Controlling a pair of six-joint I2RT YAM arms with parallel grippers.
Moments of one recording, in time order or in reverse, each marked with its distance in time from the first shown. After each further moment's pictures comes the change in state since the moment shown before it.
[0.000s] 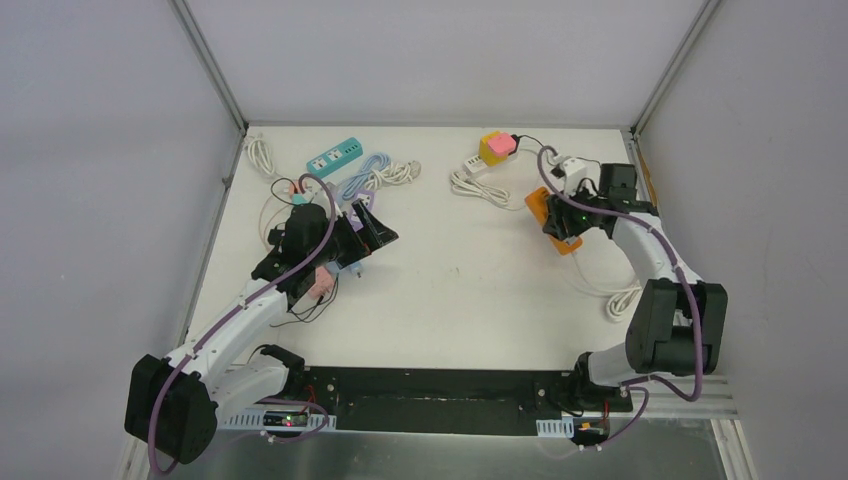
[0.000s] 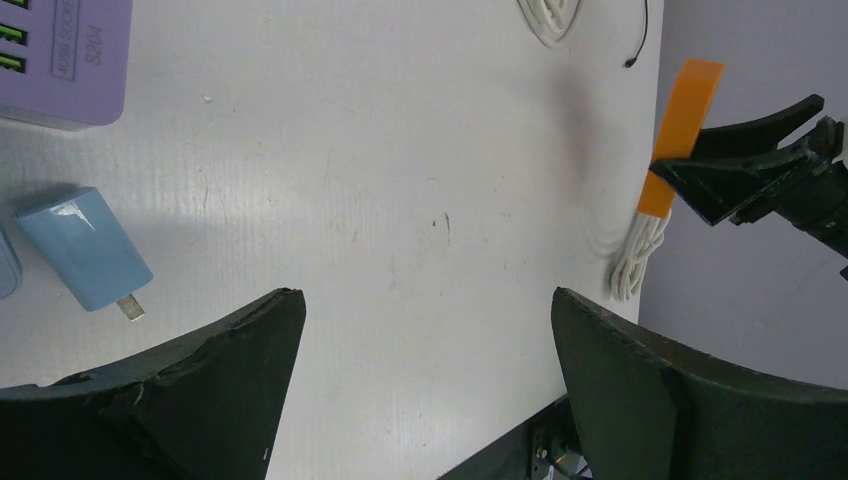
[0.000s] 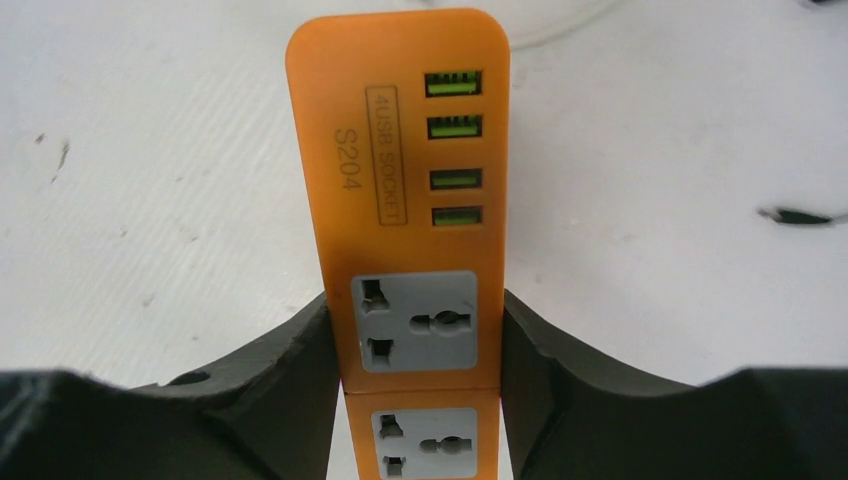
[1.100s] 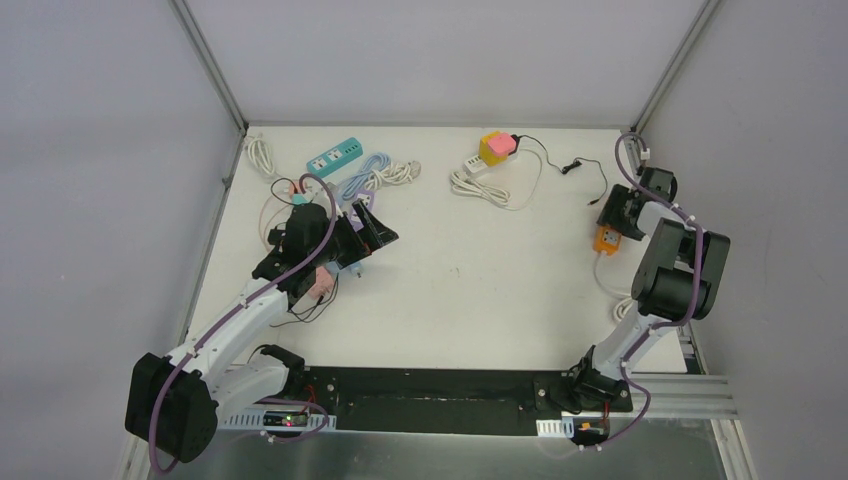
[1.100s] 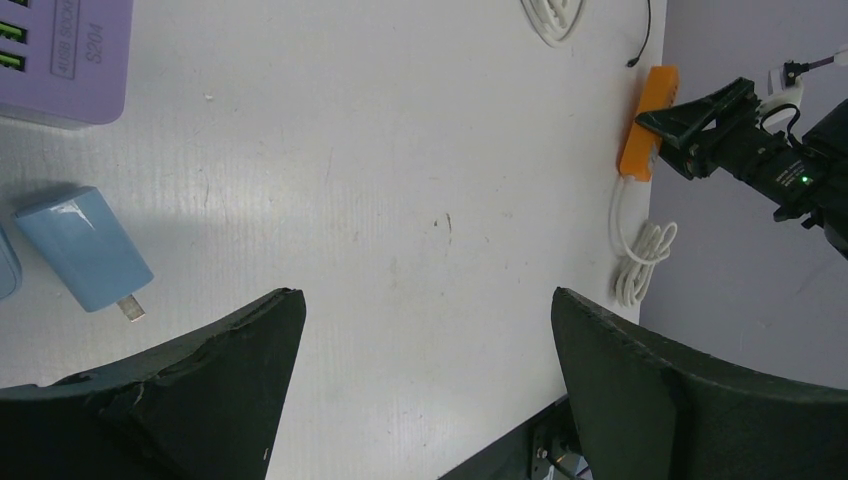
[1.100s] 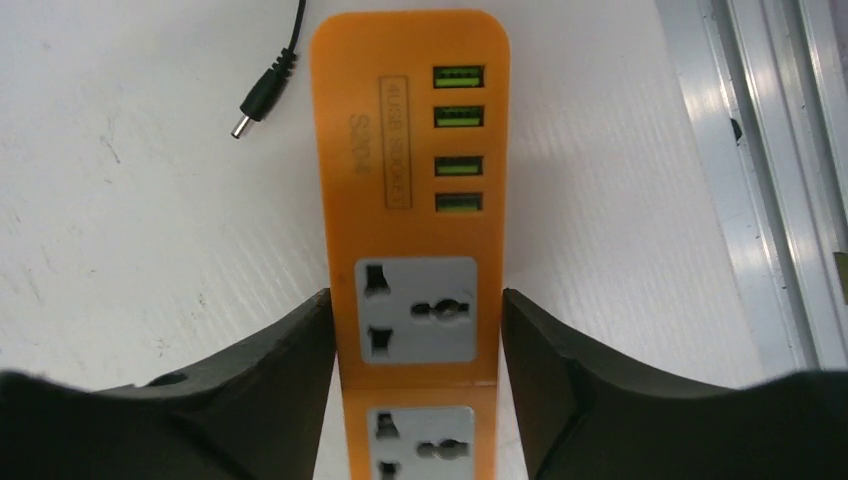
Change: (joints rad) left arm 0.000 0.007 0.000 0.001 0.000 -0.001; right arm -0.324 0.351 0.083 0.291 0.433 0.653
